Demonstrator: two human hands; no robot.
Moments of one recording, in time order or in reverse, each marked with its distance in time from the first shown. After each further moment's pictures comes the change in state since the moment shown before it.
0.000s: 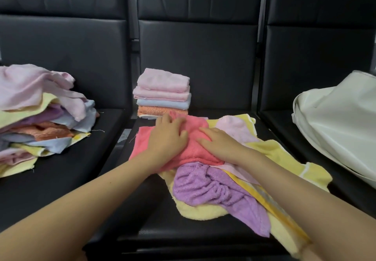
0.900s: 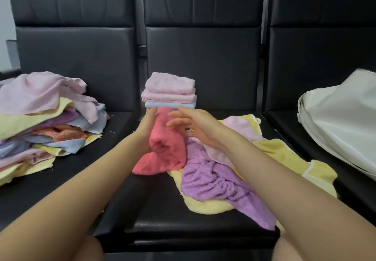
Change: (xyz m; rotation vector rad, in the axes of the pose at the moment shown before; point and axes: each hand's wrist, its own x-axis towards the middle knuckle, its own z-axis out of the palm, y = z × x) left_hand 0.020 -0.052 -0.038 -1.369 -0.175 -0.646; right_hand 0.004 -0.079 -0.019 1.052 -0.139 -0.019
